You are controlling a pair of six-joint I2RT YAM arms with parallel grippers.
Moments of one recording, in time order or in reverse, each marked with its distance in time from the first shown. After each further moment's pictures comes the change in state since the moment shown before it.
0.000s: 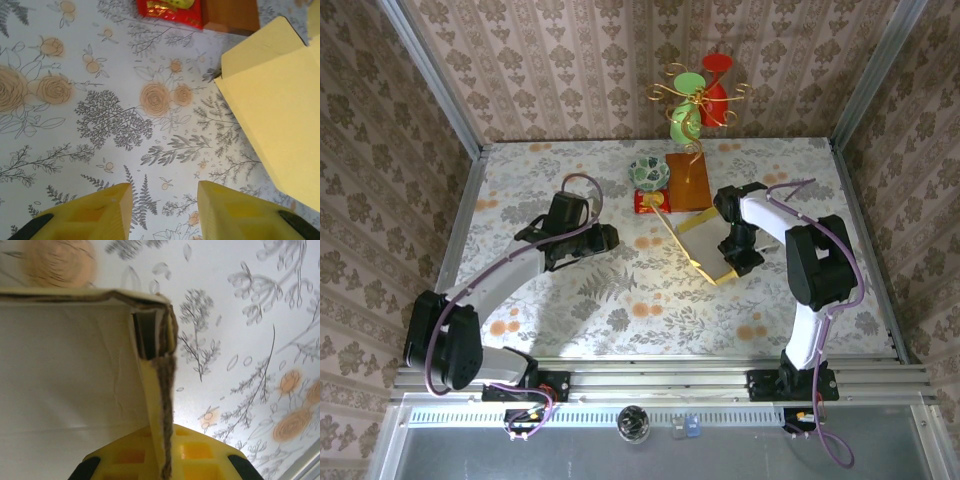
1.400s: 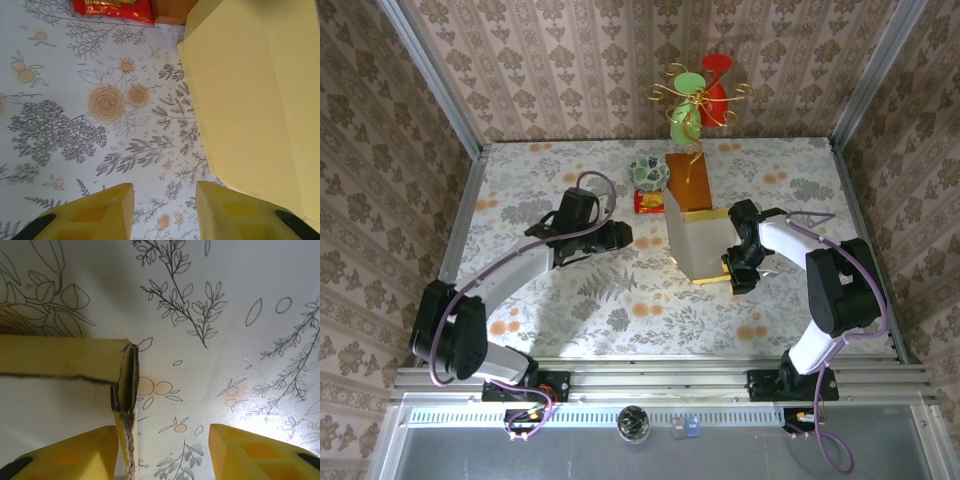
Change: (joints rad) left arm -0.061 0.089 0.048 0.084 0.086 -0.015; right arm -0.043 -0.217 -0.311 0.338 -0.194 0.218
